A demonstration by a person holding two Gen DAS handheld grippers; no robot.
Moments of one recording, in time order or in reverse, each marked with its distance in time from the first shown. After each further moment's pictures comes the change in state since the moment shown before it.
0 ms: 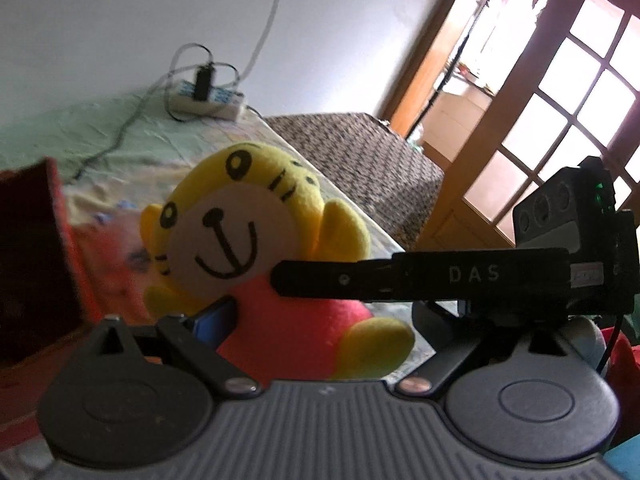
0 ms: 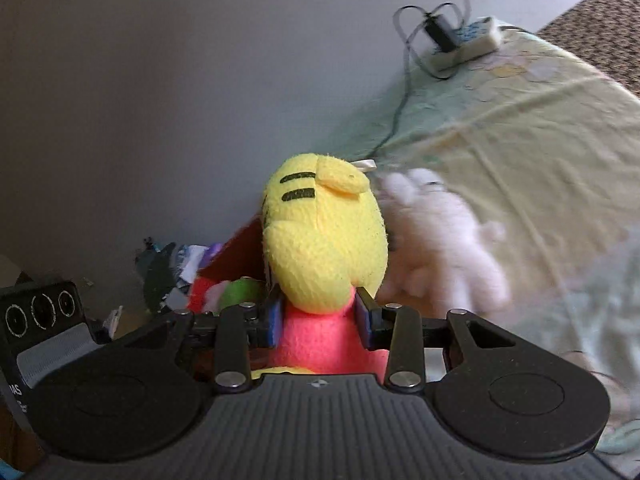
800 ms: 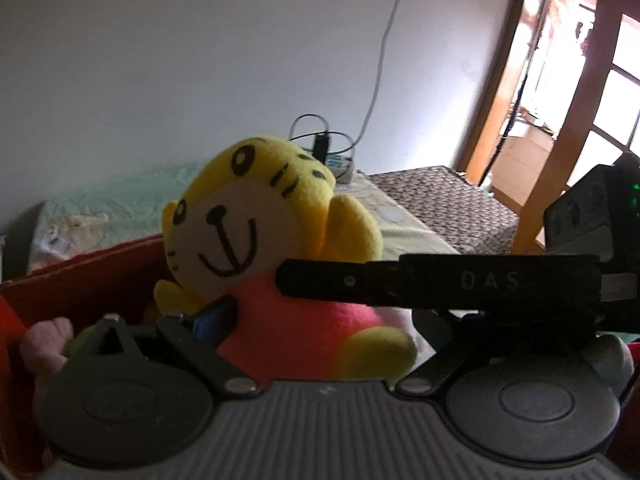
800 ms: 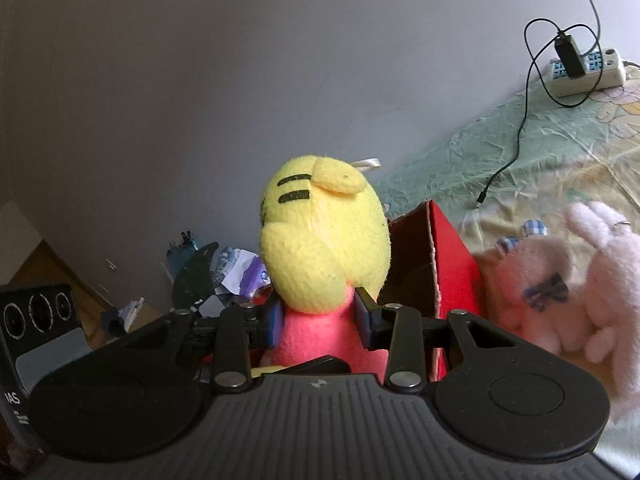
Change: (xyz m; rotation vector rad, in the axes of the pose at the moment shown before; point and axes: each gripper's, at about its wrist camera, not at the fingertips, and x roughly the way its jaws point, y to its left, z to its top) left arm -0.086 0.095 0.005 0.016 -0.149 0.223; right arm 0.107 0.100 -0.004 -0.155 -0.056 0.094
